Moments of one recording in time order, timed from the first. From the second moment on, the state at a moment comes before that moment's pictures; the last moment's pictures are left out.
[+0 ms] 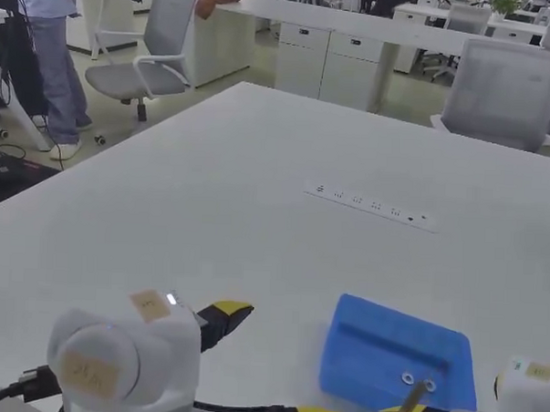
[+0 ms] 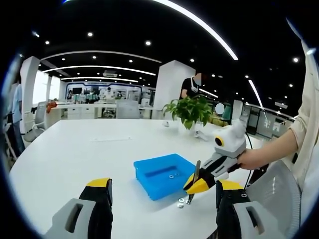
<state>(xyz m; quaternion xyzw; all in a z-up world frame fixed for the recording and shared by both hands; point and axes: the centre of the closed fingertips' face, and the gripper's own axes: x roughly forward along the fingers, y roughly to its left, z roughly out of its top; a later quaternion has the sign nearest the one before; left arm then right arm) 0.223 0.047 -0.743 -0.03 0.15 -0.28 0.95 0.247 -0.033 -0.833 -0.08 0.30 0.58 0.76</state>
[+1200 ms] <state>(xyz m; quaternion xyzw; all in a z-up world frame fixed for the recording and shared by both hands) 0.223 0.048 -0.743 -0.03 0.15 -0.28 0.95 0.277 -0.032 -0.746 -0.08 0.23 0.57 0.78</state>
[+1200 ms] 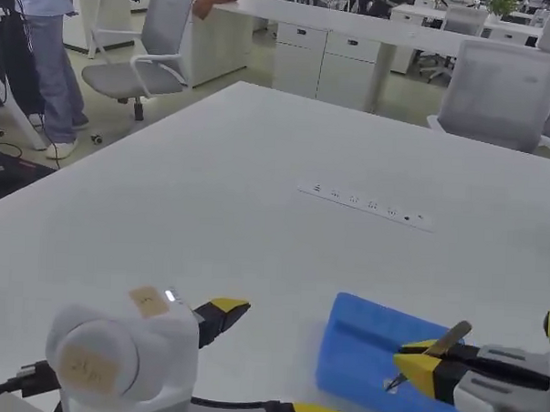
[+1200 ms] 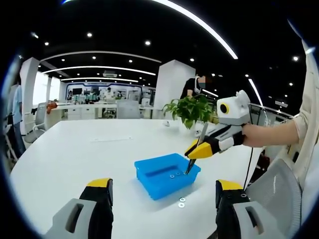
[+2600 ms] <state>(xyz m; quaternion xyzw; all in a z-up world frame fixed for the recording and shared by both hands) 0.222 0.047 -0.747 -0.02 0.16 -0.28 0.95 0.353 -0.025 -0.829 -0.12 0.32 0.53 0.78</state>
